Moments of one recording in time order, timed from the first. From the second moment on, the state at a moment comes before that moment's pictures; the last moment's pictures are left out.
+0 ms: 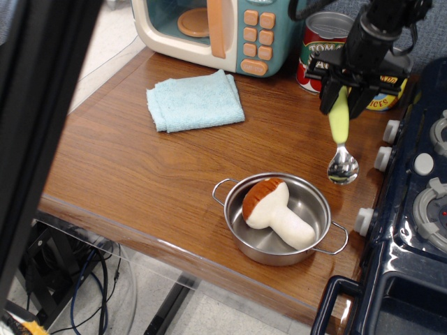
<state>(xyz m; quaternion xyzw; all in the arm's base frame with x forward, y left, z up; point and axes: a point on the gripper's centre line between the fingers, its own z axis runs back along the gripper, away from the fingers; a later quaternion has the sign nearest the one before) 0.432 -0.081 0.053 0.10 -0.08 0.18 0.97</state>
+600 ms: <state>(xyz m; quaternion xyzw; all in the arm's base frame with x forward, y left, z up) 0.433 -0.072 0.019 0.12 -0.05 0.18 0.97</state>
